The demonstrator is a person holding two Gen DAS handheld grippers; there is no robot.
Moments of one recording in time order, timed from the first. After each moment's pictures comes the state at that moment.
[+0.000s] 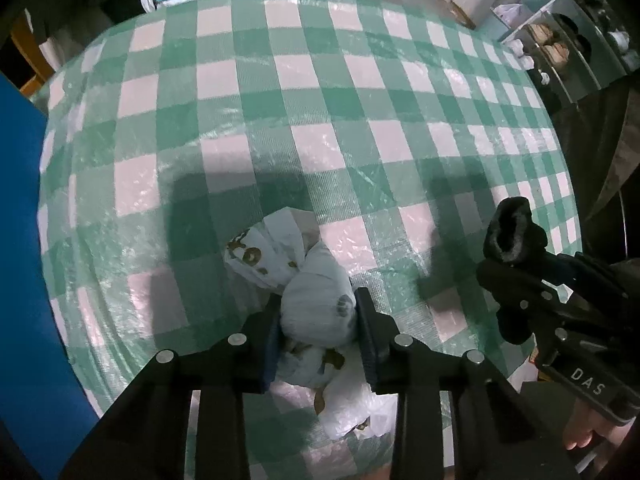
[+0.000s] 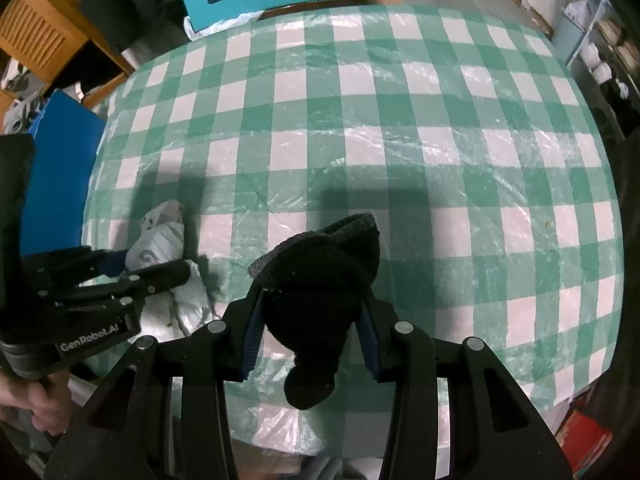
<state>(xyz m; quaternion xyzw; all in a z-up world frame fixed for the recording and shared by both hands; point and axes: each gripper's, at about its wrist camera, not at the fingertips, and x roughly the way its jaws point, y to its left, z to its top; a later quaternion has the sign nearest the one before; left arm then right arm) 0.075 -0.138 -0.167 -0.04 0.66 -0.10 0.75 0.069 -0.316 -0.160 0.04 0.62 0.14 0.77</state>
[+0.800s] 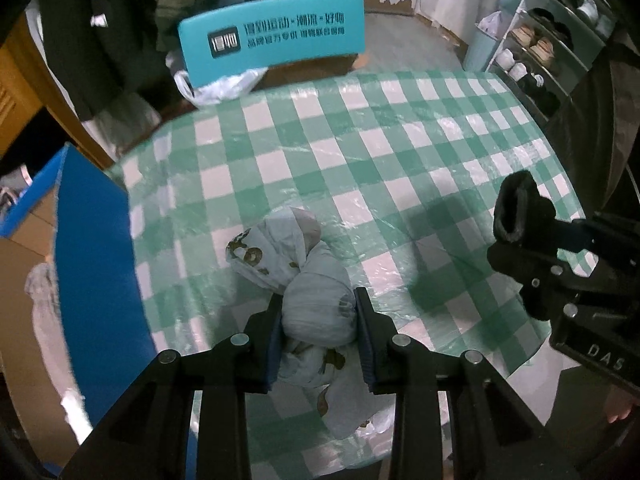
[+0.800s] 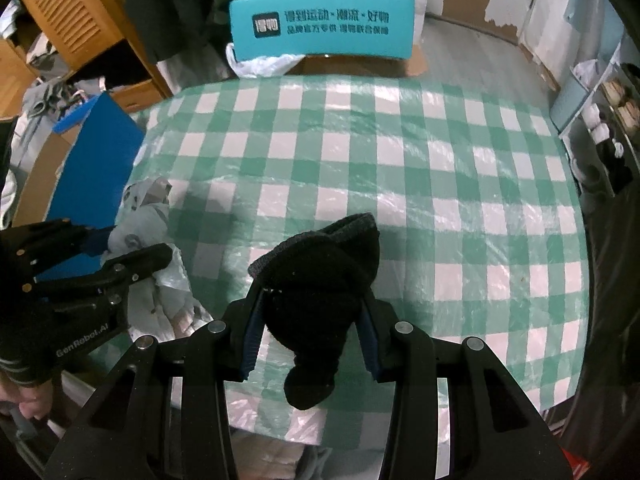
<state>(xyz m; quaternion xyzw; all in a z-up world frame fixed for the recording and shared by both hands) 0.055 -0.120 -0.099 0.05 0.57 -0.08 0.81 0.063 -0.285 -0.100 -0.01 0.56 0.17 0.81</state>
